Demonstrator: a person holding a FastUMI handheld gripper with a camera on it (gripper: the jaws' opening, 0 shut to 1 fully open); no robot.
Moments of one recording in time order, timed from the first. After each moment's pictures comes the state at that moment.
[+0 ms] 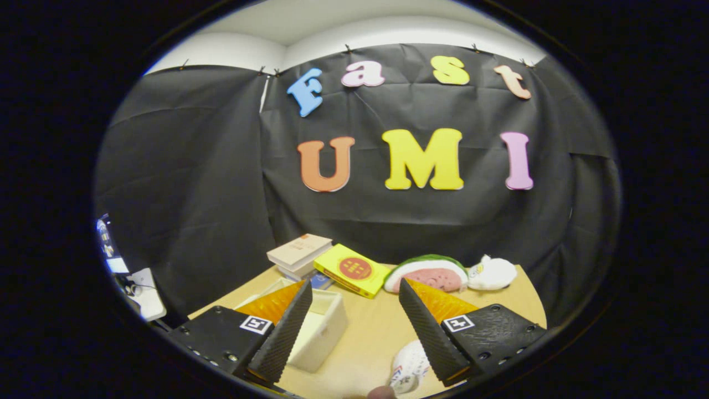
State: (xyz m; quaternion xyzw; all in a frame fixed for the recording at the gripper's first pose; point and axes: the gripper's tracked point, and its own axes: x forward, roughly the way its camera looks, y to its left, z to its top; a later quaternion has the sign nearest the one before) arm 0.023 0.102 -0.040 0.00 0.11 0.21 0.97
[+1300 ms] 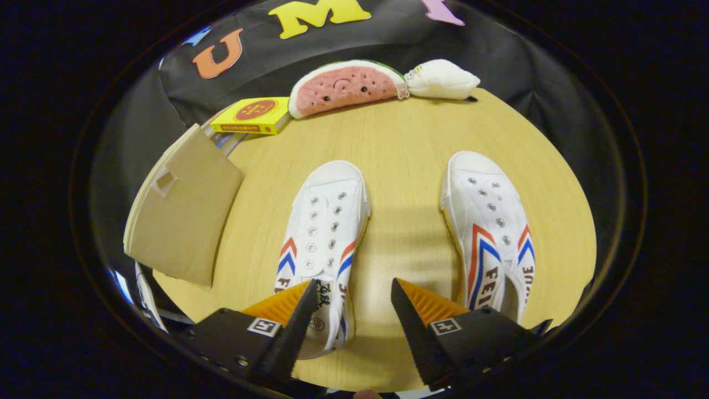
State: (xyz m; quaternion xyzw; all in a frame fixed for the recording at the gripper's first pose) arm 0.048 -0.007 -0.357 0.06 0.48 0.12 0.87
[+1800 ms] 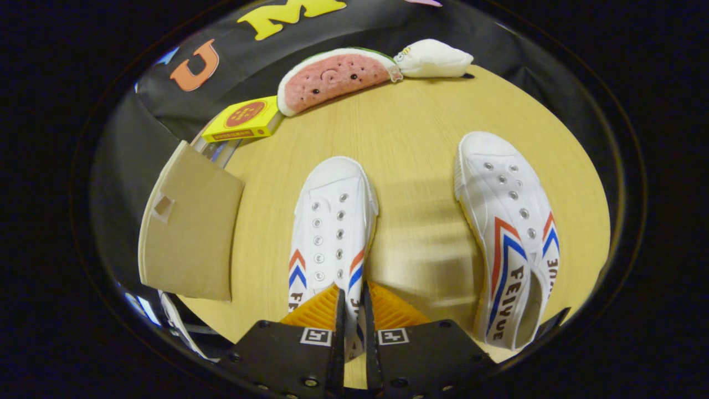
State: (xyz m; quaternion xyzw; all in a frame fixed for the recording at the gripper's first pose) arm 0.049 0.005 -0.346 0.13 0.52 0.12 0.84
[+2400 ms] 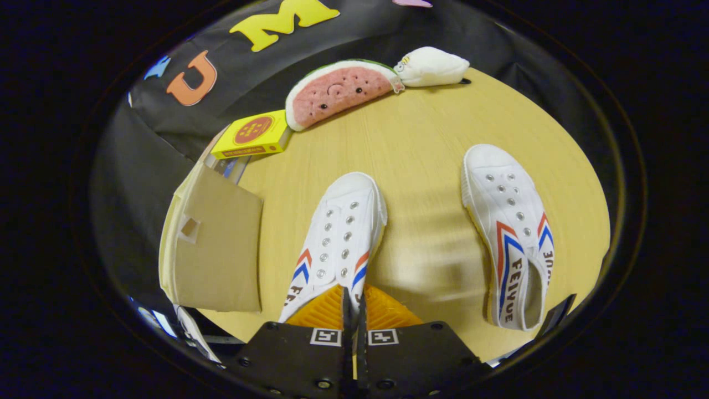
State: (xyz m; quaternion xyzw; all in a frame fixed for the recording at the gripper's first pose) arm 0.045 0.032 -0.303 0.16 0.49 0.13 0.85
